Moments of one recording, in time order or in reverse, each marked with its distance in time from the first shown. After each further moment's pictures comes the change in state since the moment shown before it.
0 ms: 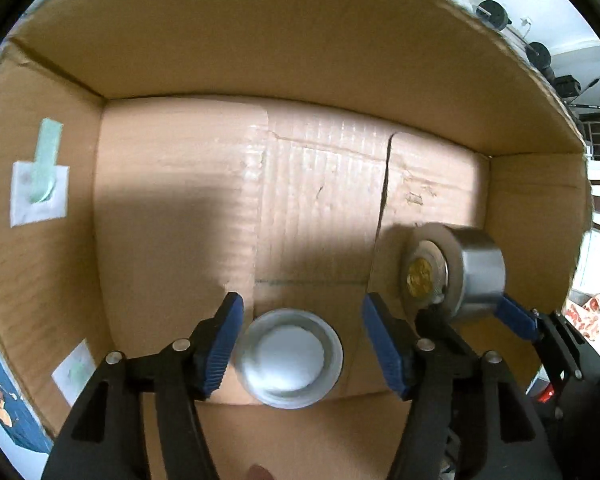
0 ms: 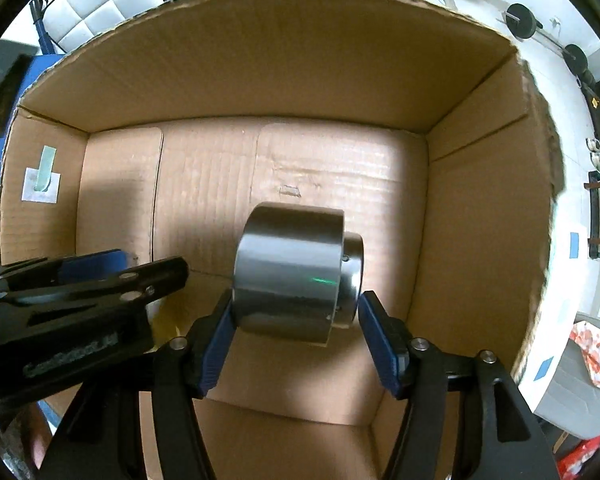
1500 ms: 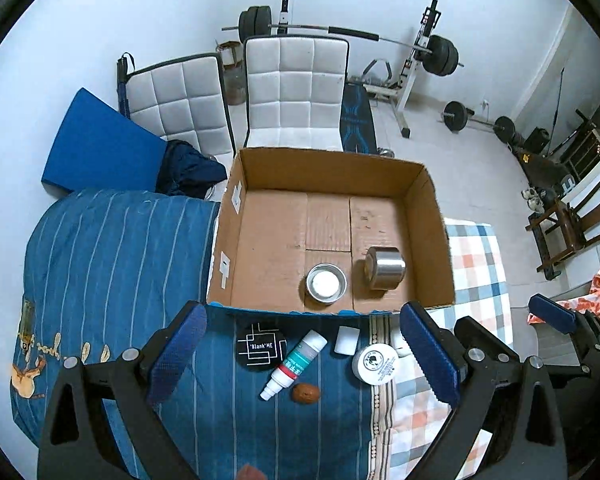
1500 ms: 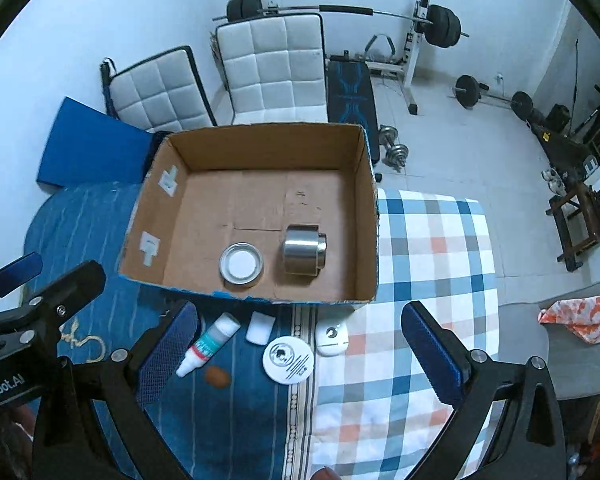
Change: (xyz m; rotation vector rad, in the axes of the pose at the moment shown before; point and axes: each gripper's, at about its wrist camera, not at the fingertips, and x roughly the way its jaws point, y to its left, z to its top) left arm -0.187 0.005 -0.221 0.085 -0.612 0.110; right arm -0.215 0.030 -0.216 0.029 -0.431 -0.026
